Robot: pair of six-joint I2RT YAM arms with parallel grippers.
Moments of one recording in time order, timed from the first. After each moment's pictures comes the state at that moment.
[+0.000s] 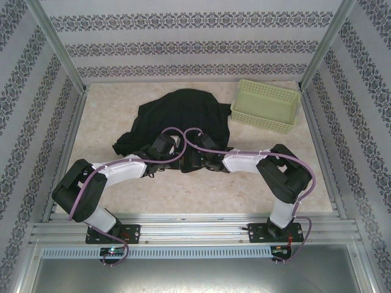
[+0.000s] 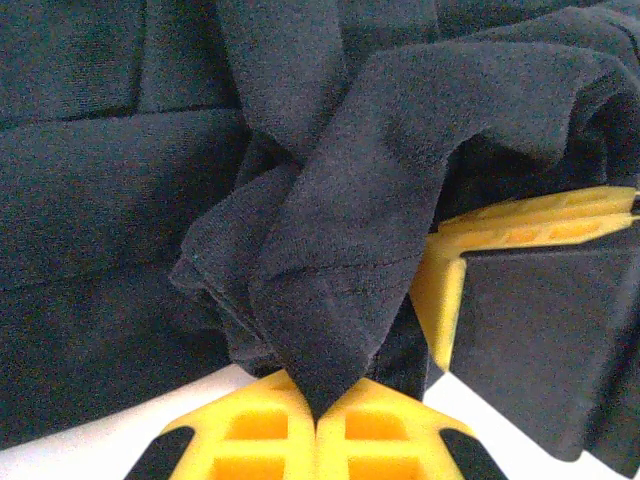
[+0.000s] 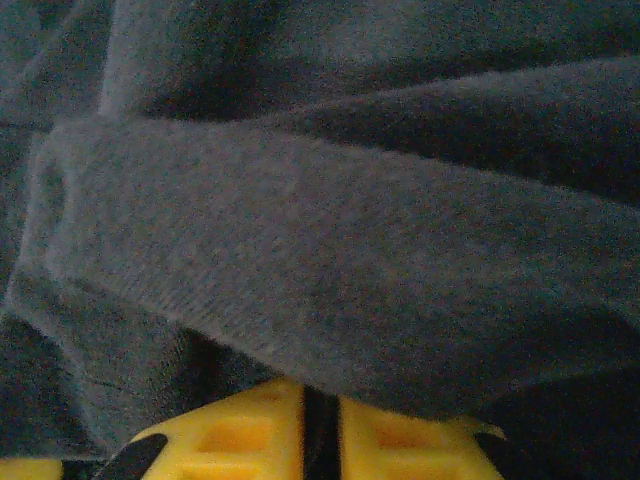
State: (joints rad) left arm -0.59 1.55 0.76 -0.10 0.12 -0.53; right arm 0.76 1.79 0.92 -0.04 0.00 0.71
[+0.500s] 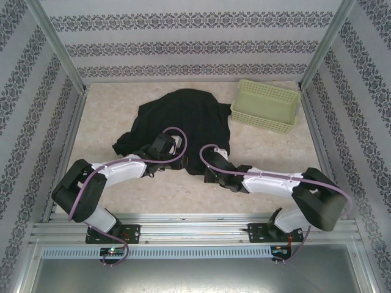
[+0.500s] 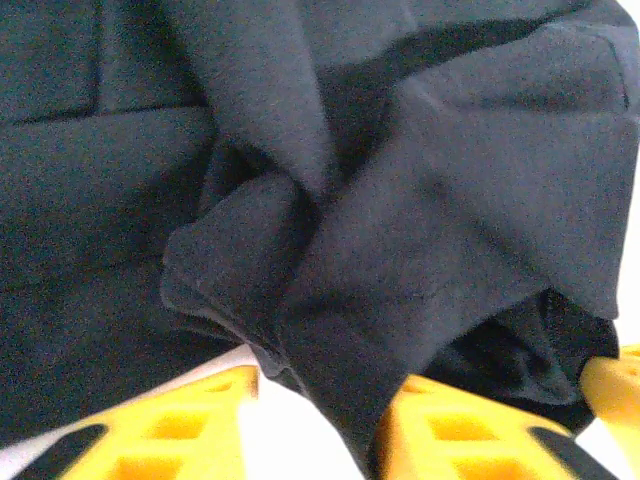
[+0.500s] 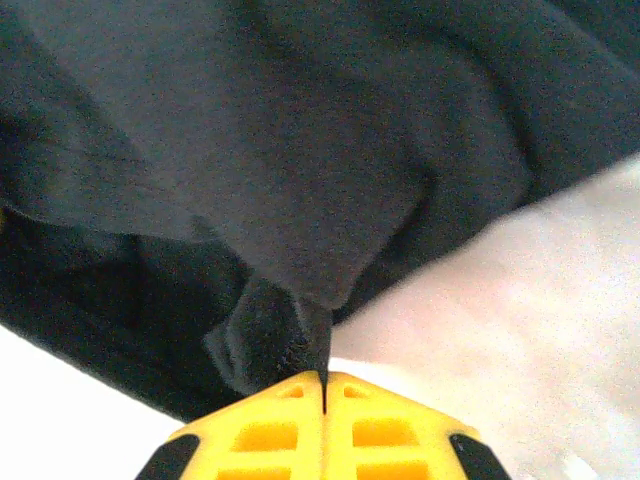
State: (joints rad) left arm -0.59 1.54 0.77 -0.10 0.16 -0.50; right arm 0.87 1.40 0.60 -0.17 0.18 0.87
